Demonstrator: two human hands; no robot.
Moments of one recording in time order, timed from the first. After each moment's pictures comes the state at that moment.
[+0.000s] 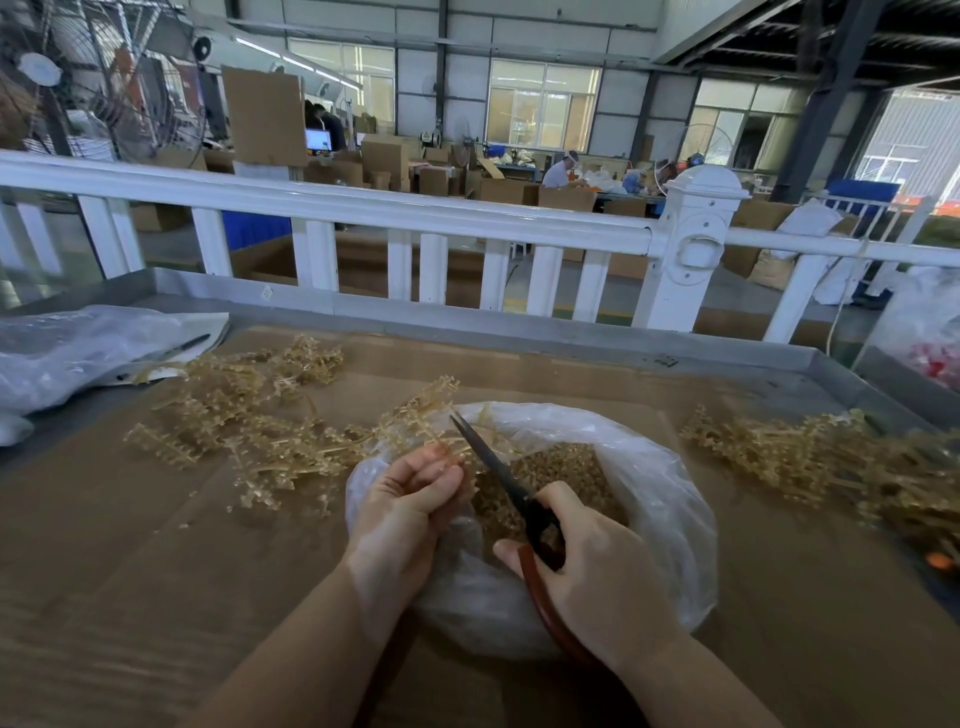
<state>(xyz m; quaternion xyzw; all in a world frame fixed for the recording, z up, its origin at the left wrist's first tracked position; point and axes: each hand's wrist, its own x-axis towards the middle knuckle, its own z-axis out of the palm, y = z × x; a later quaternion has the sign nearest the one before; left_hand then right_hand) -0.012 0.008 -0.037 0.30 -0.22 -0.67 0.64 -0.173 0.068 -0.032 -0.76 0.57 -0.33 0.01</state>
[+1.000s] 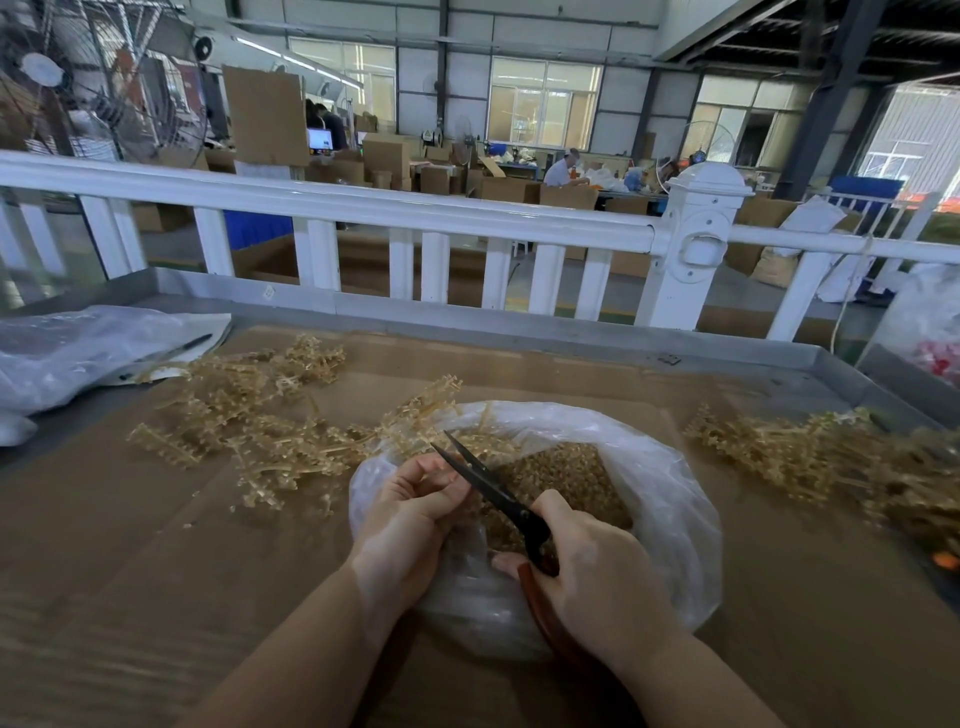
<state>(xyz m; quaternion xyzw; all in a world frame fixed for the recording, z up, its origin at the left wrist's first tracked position) -0.010 0.013 -0.038 0.30 -0.30 -0.68 0.61 -0.175 0.063 -0.039 -0.79 0.55 -0.27 0.00</state>
